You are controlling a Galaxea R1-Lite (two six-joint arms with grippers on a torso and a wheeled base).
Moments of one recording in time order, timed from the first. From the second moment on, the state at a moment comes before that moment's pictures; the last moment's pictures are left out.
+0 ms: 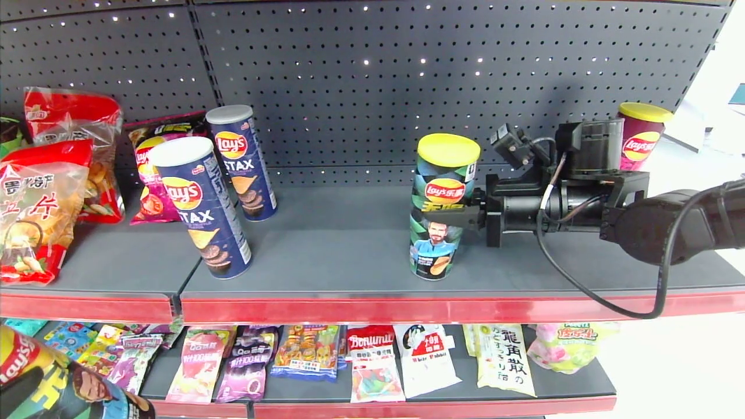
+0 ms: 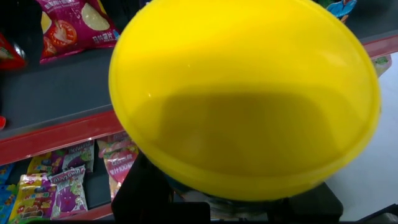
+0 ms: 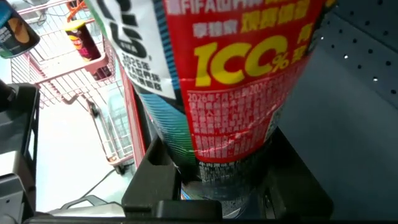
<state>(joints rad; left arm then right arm) 0.13 0.53 -0.49 0.14 -0.45 0.12 0.36 1.86 -1.12 -0.44 0.83 -0.27</state>
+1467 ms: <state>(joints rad) 0.13 0.53 -0.49 0.14 -0.45 0.12 0.40 1.85 -1.06 -0.44 0.84 -0.27</state>
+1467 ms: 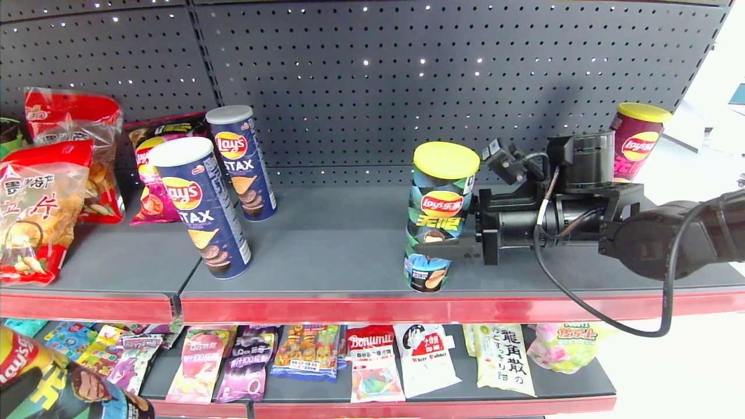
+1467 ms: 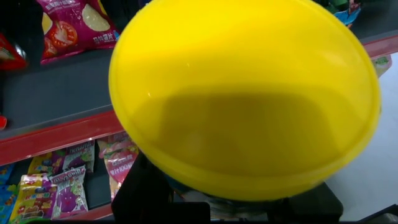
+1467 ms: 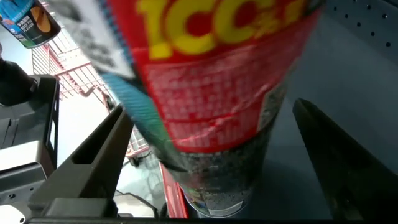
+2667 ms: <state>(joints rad) 0.13 0.53 -0.48 0.14 -0.45 0.12 0.36 1.62 -0.78 -0.45 0.75 -0.25</state>
